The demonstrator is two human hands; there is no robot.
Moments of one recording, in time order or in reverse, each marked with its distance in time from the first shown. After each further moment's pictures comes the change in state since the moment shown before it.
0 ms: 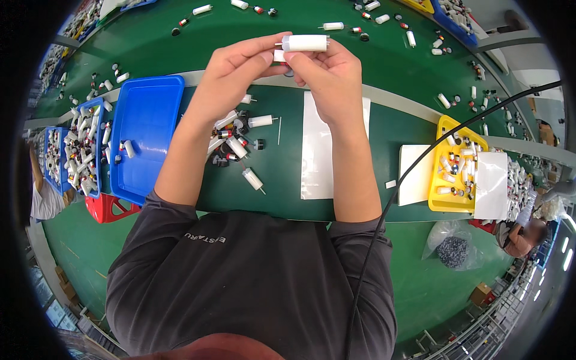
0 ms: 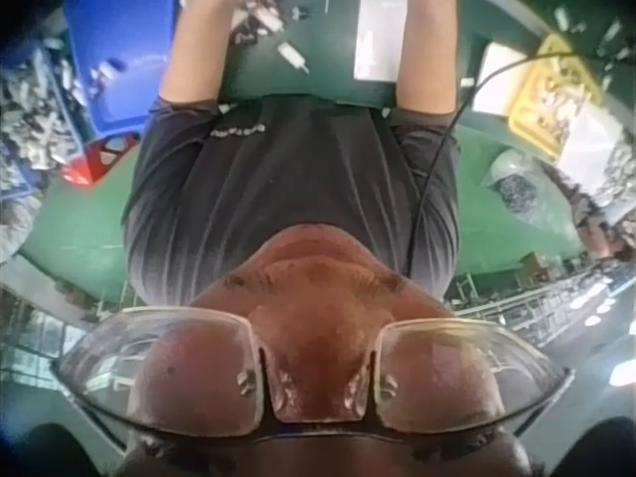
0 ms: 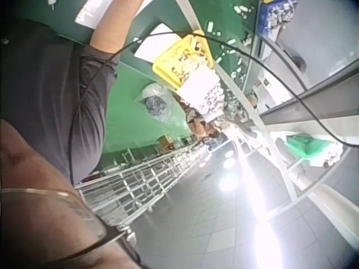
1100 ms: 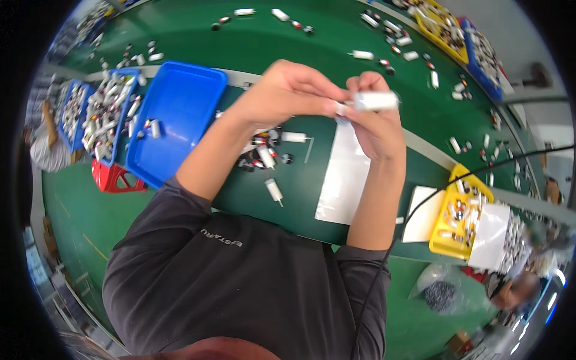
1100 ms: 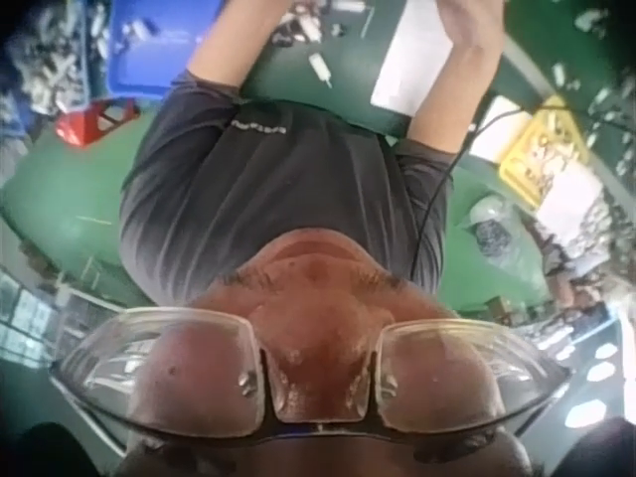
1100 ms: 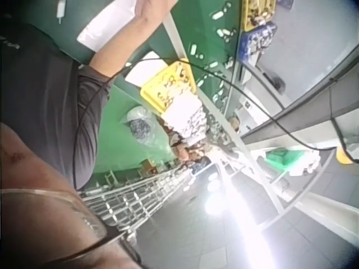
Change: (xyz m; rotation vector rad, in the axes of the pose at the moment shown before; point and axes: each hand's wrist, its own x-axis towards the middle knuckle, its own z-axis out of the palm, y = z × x) left_hand -0.006 0.014 -0.004 -0.245 -0.130 -0.054; right_hand 0.004 0.004 -0.027 0.333 -0.380 0.126
